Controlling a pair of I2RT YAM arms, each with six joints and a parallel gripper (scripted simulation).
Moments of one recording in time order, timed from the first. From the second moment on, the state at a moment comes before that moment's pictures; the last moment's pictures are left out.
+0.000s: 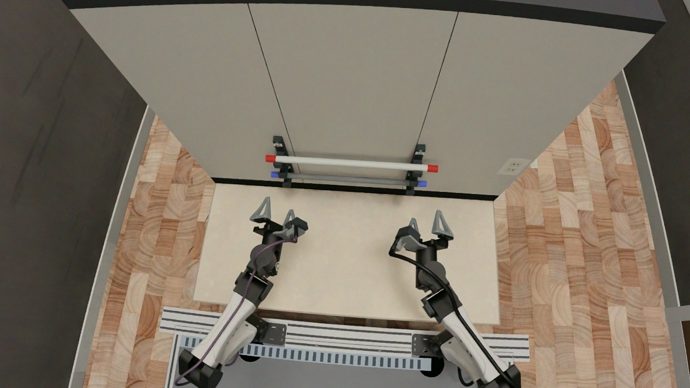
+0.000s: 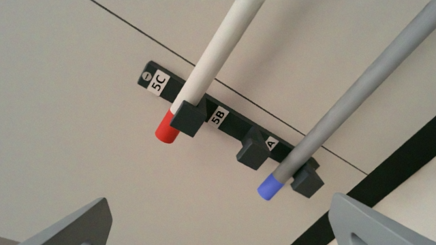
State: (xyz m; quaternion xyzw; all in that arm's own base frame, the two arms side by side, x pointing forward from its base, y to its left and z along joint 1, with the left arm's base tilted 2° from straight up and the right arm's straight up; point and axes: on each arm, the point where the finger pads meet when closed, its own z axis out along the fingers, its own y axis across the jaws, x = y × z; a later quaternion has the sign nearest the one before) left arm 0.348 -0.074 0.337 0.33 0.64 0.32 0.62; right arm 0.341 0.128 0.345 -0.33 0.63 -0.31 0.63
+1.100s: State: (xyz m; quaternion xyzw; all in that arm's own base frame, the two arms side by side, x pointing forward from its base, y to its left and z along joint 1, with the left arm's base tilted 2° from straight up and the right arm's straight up) left arm 0.332 -0.101 0.317 0.44 0.56 0.43 0.55; right arm 0.328 0.178 0.324 -0.45 0.55 -0.43 0.56
